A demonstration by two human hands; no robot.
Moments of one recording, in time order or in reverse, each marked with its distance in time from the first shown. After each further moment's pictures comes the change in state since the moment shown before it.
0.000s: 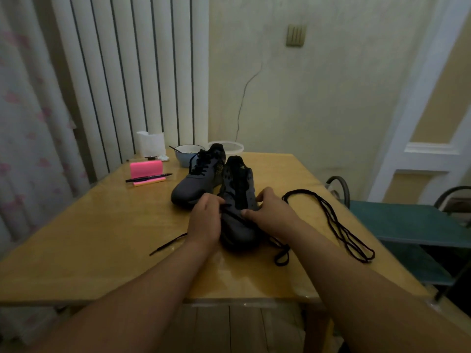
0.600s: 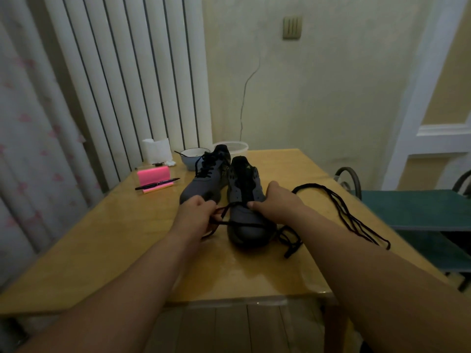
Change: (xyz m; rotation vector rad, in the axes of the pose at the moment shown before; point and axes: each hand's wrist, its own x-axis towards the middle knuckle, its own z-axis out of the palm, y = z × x) left_hand 0.014 0.010 -0.041 0.012 -0.046 -0.134; right_hand 0.024 -0.006 -0.004 -0.085 -0.033 0.063
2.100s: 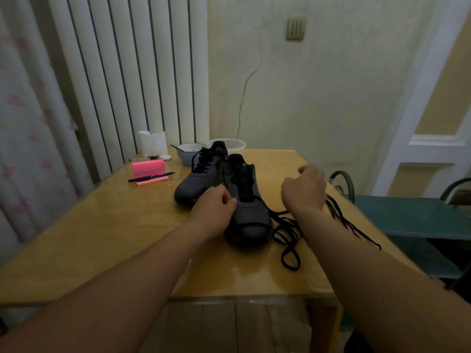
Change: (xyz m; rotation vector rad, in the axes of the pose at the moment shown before) left_hand 0.010 0.005 0.029 0.616 -0.110 0.314; right_hand 0.000 0.020 -0.024 0.356 0.567 0.217
